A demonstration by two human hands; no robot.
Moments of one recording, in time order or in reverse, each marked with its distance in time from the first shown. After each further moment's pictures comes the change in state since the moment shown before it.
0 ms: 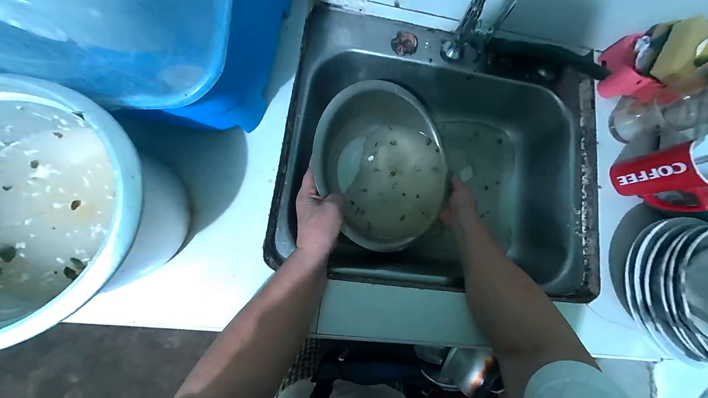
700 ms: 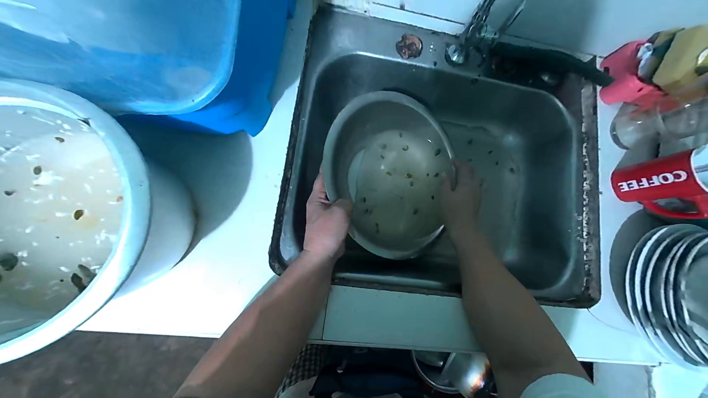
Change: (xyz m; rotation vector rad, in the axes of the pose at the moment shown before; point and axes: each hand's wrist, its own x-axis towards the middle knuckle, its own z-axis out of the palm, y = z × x) left_hand -0.003 0.004 0.000 -0.058 -0.059 -0.168; right_hand -0.032 -0.026 0.008 -1.108 0.013 -0.643
